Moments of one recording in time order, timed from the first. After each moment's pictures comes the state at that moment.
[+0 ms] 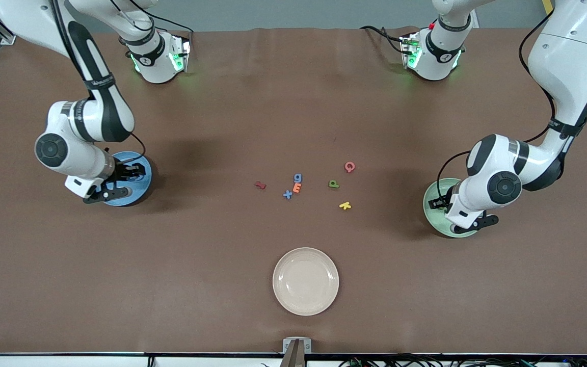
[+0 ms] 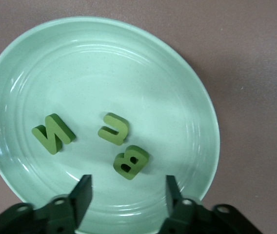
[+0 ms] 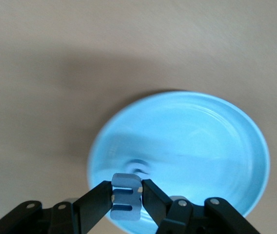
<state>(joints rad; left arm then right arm) 0.38 0.58 -0.54 -1.93 0.40 2.19 -0.64 0.10 0.23 -0.12 -2.27 -0.01 2.31 -0.25</state>
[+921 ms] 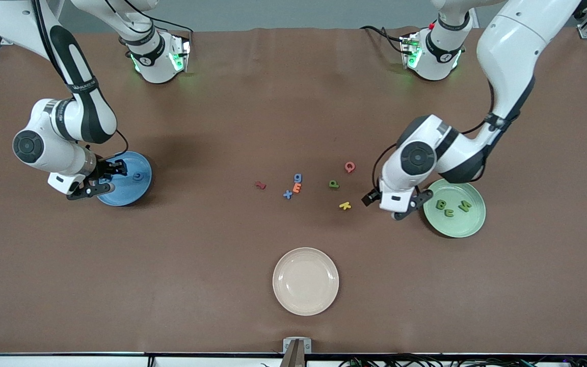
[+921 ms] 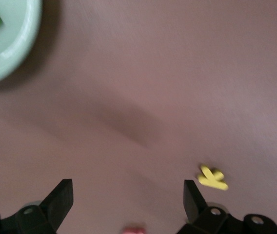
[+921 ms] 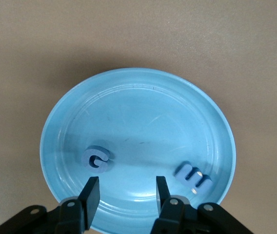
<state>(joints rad) 0.13 0.60 -0.69 -1.86 0.39 2.19 -1.37 0.01 0.23 -0.12 -2.30 -0.01 2.34 -0.34</state>
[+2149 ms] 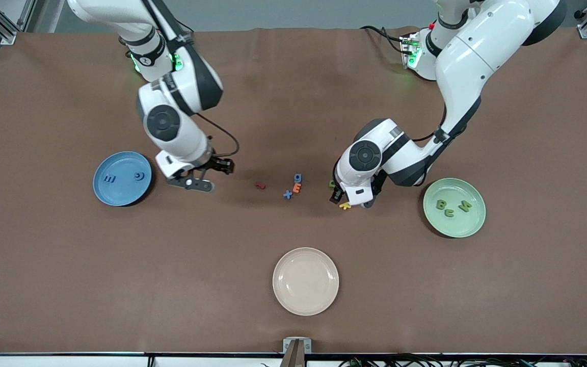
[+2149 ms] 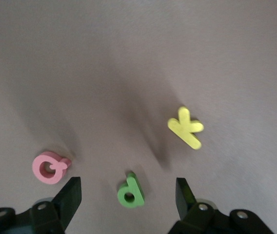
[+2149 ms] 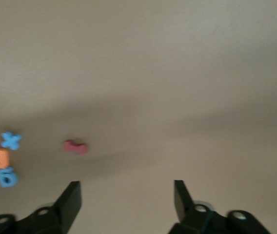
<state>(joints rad) -0.08 0.75 -0.62 -1.77 0.40 2.26 -1.95 0.62 0.31 -0.07 -1.95 0.14 2.18 0.74</state>
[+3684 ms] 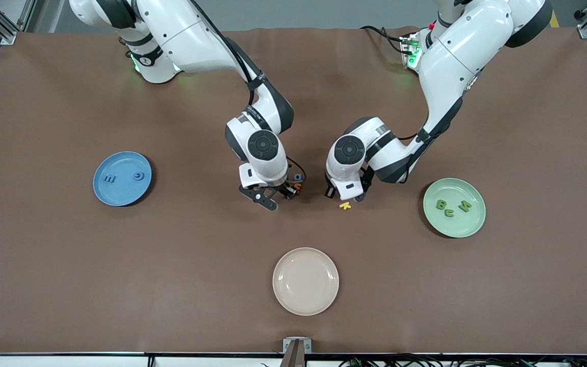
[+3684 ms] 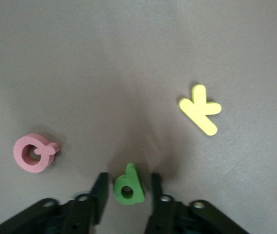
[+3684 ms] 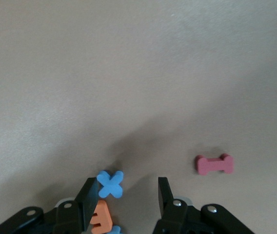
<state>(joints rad) -0.16 0.76 -0.57 -1.78 0.42 2.32 -2.04 0.79 0.76 -0.07 -1.54 0.13 2.32 1.21</state>
